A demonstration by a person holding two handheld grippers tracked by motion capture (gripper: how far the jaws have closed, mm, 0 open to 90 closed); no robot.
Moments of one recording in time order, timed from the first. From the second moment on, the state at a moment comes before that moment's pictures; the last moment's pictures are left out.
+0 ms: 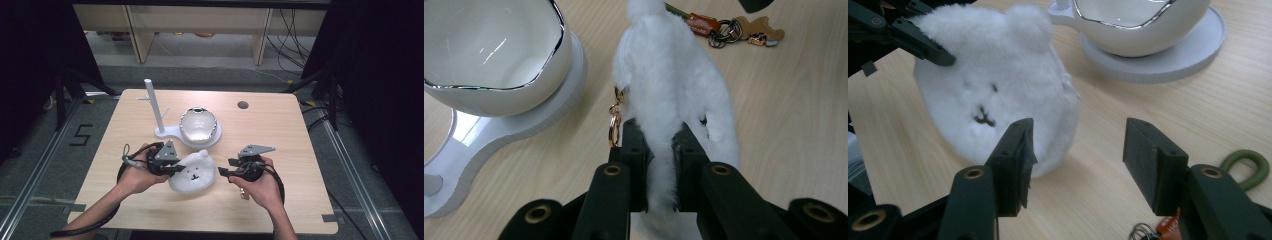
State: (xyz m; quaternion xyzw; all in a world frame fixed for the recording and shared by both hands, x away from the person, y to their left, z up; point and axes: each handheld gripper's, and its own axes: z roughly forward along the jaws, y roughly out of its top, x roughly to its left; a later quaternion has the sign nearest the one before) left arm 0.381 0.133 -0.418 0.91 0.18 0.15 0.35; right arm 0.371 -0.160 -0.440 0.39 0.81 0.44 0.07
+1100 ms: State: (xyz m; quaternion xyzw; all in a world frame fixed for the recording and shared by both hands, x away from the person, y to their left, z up) left arm 0.368 0.116 -0.400 0.91 0.14 0.16 0.35; right arm 0.387 -0.130 -0.435 0.29 0.86 0.41 0.04
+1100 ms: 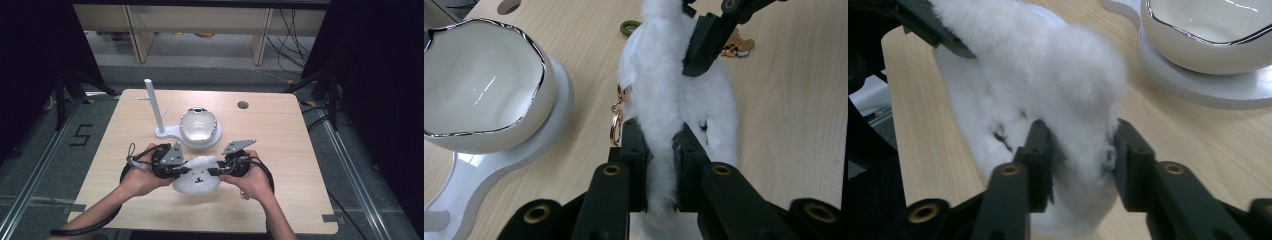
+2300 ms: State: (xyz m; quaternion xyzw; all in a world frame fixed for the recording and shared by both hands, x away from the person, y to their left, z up) left arm 0.332 0.216 -0.456 0.78 0.33 0.20 0.49; right arm 0.393 -0.143 -0.426 0.34 0.81 0.47 0.10
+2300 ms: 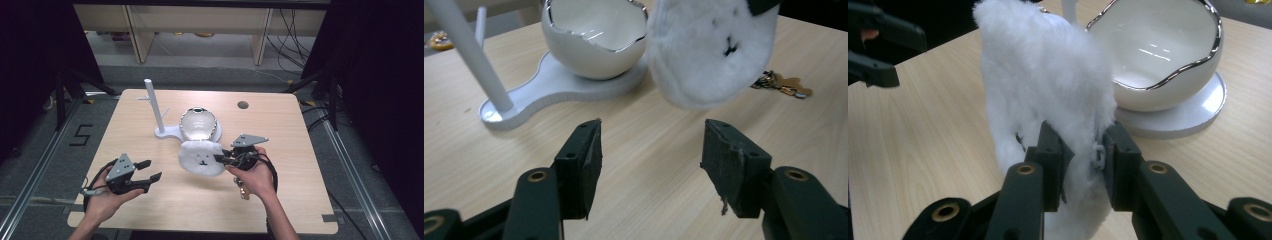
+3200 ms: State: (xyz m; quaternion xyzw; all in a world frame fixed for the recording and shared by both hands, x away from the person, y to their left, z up) left arm 0.327 0.237 -0.515 0.71 0.41 0.25 0.51; right arm 0.406 -0.150 -0.405 0.34 0.79 0.49 0.13
